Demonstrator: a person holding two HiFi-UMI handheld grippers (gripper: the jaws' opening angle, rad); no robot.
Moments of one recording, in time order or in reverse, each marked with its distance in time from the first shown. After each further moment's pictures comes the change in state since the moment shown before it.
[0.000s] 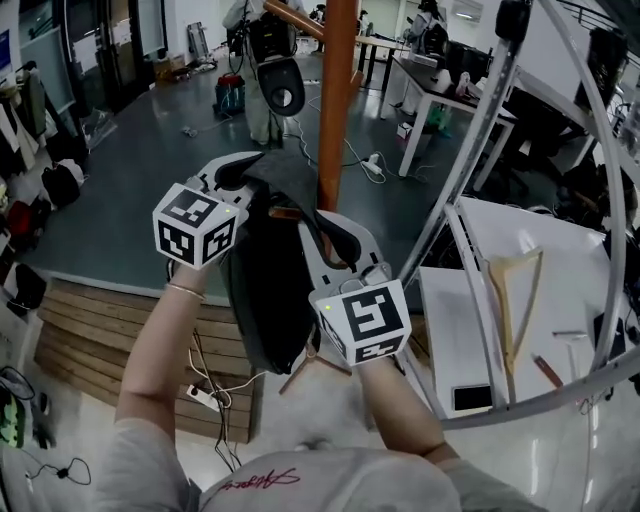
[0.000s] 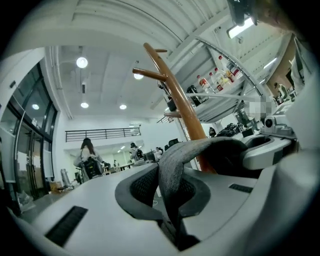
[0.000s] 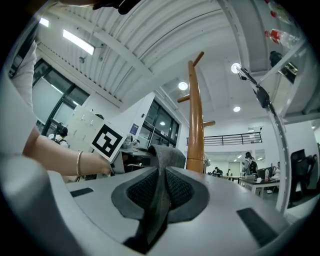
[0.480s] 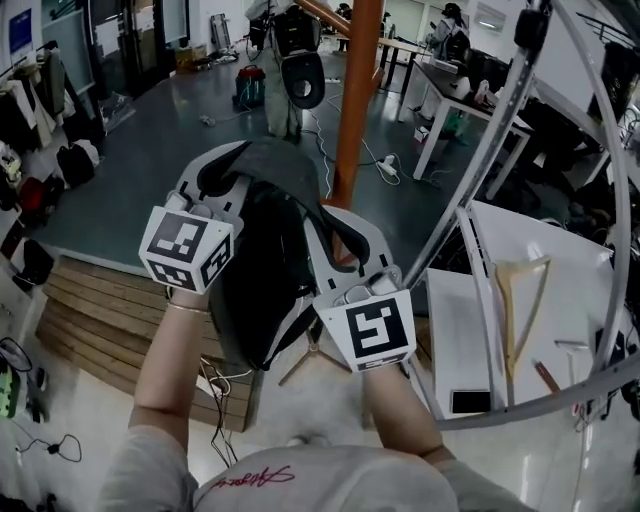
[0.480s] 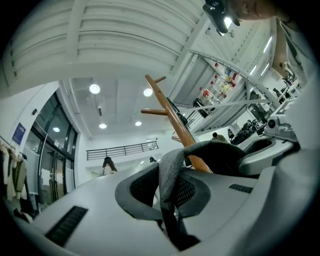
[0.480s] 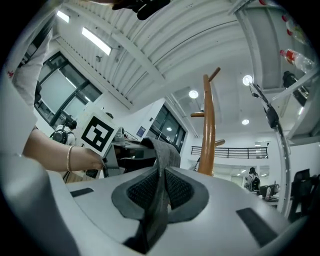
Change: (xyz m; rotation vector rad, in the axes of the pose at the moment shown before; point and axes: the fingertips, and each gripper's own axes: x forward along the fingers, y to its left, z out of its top) left arm -0.074 -0.006 0.046 0.089 -0.164 0.238; right arm -0.021 0.027 0.025 -0.147 -0.048 0.045
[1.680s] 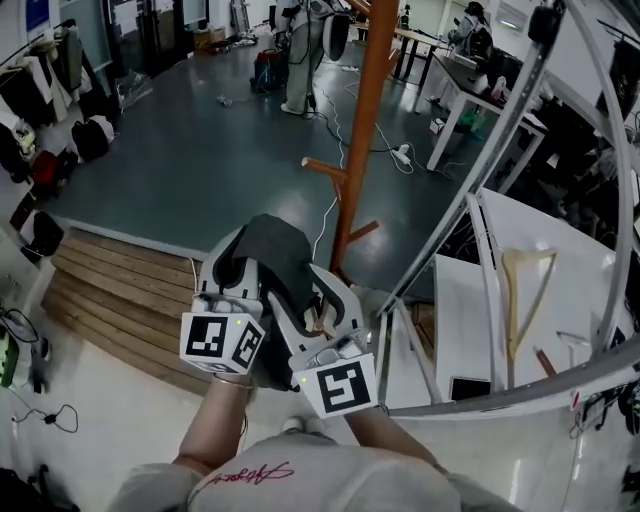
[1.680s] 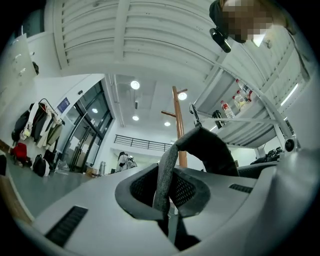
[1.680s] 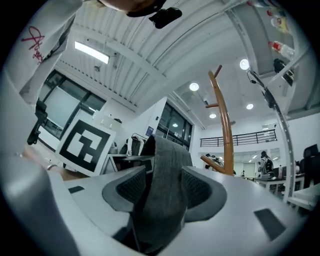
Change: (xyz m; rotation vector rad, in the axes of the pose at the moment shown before) left arm -0.133 -0.075 -0.059 -0.352 -0.014 0.309; right arm -0.074 0.120 -0.042 0.138 0.064 0.109
